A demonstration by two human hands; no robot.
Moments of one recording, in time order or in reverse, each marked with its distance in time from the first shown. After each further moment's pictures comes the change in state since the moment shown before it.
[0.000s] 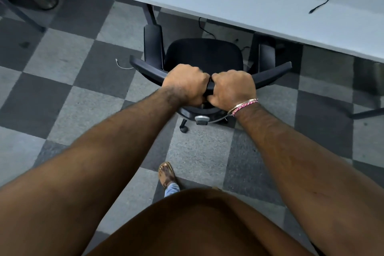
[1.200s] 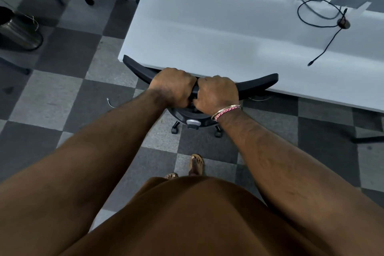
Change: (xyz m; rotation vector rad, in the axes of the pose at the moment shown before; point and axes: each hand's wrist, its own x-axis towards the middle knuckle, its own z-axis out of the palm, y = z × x) left_hand 0.228 -0.186 -0.034 -0.009 -0.028 0.051; right_hand 0.268 0.069 0.044 0.129 -0.061 0.101
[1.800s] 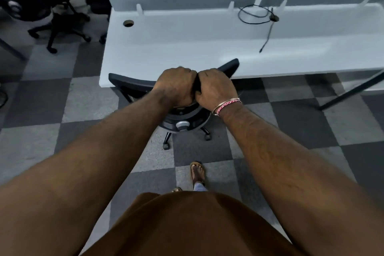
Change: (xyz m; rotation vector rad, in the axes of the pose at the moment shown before) left_hand -0.042 0.050 -0.046 -0.074 0.208 0.190; right_hand -0.078 -0.007 -0.057 0.129 0.098 0.267
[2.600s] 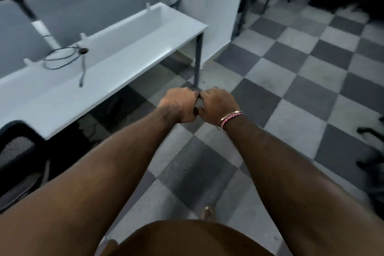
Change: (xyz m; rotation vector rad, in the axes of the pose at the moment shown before) left_hand 0.089 0.600 -0.036 0.097 -0.090 0.685; right_hand -0.440 0.384 -0.147 -0.184 0.045 0.679
